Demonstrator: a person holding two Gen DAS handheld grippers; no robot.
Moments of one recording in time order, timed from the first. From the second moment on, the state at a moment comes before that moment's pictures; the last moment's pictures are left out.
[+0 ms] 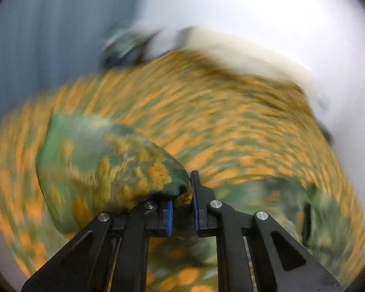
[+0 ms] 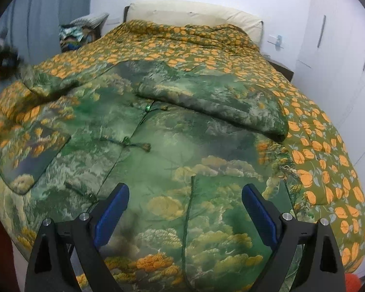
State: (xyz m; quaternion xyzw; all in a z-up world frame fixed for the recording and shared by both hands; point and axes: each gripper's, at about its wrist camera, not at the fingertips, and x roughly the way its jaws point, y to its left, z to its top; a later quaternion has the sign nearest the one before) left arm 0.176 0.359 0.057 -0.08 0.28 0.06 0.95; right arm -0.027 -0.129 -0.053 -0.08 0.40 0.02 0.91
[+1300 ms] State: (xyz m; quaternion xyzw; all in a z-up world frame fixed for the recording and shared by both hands) left arm 0.109 0.184 -0.077 -0.01 0.42 -0.05 0.90; right arm -0.033 -0.178 -0.029 -0.05 0.35 -0.04 0.93
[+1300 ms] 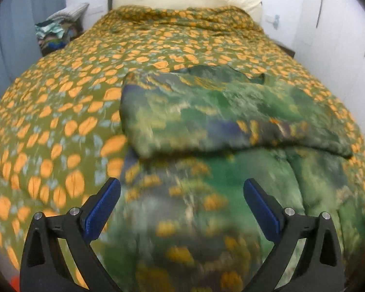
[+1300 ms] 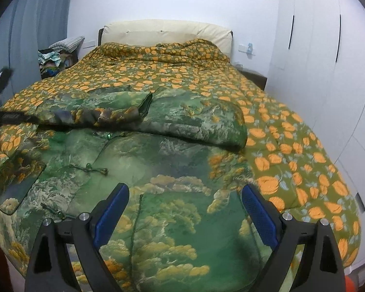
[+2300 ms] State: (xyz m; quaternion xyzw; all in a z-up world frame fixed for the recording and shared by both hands) left arm 0.065 0.147 -0.141 0.06 0.44 -0.10 0.89; right arm 0.005 -0.199 -0.107 0.00 0.46 -0.06 0.89
